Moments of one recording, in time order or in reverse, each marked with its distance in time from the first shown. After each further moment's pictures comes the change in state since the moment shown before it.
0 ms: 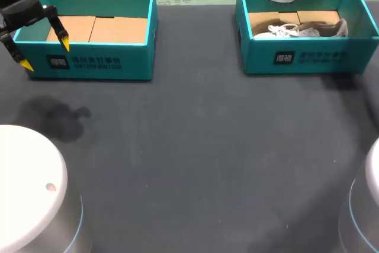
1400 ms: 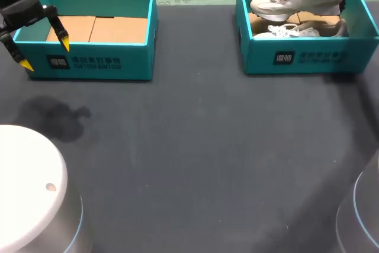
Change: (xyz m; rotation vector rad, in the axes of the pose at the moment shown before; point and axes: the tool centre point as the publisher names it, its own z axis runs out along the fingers) left arm 0.000 0.000 0.000 0.000 0.000 0.000; right arm 0.032 -0.018 0.080 0.074 0.020 0.056
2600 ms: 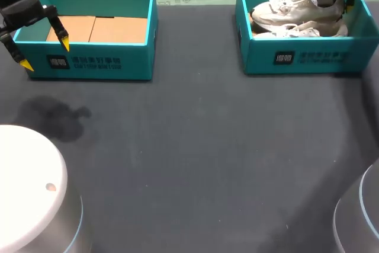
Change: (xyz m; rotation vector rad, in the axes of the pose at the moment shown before) left arm 0.000 0.000 0.000 0.000 0.000 0.000; right arm 0.009 -0.007 0.061 0.079 0.059 0.007
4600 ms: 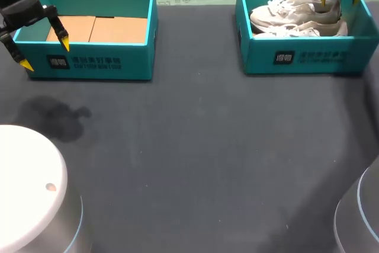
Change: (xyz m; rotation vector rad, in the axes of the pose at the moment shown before) left arm 0.000 0.000 0.000 0.000 0.000 0.000; right arm 0.015 -0.007 -0.047 0.056 0.109 0.007
